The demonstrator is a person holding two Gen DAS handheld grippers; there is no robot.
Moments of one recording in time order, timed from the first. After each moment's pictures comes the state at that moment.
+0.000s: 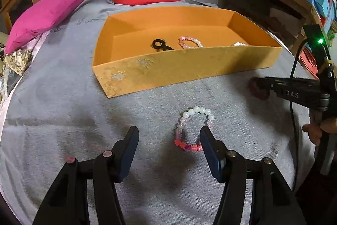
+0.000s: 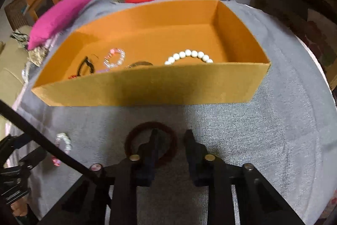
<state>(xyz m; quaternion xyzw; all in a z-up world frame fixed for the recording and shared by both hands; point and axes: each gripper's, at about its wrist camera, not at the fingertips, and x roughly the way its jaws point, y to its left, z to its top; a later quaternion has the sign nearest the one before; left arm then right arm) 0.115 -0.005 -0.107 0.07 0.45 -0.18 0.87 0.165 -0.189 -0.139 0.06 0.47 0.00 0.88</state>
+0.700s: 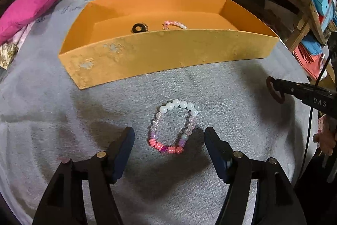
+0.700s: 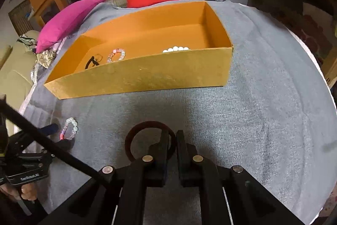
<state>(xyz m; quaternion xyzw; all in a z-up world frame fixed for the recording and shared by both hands) 0.128 -0.031 -0.126 0.06 0.48 -0.20 0.85 0.127 -0.217 -0.129 0.10 0.47 0.02 0.88</state>
